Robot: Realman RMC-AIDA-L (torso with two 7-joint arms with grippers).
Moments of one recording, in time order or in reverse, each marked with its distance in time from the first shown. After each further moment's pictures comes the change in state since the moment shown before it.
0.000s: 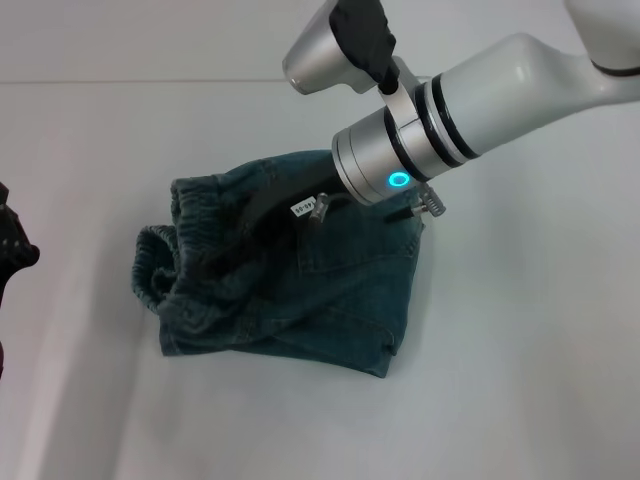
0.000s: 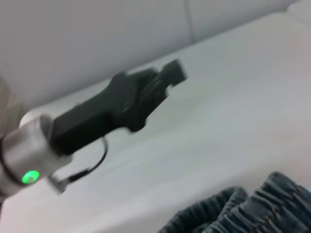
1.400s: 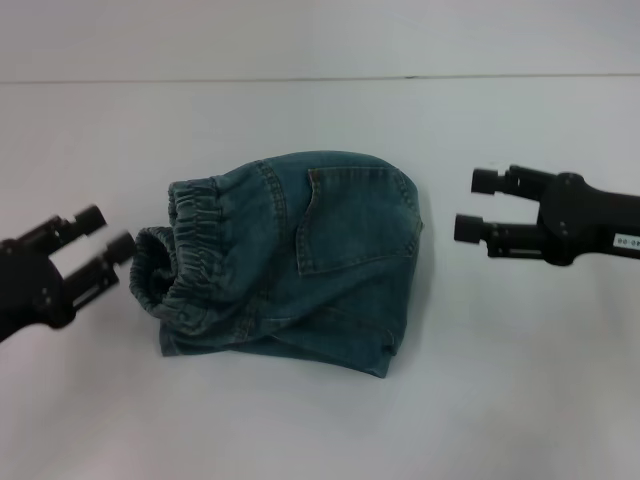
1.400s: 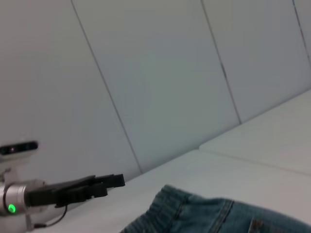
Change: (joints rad) left arm 0.039 0.099 0.727 0.587 0.104 0.183 -0.875; right arm -0.685 -0.180 0.213 -0.192 0.407 -0.403 -0.430
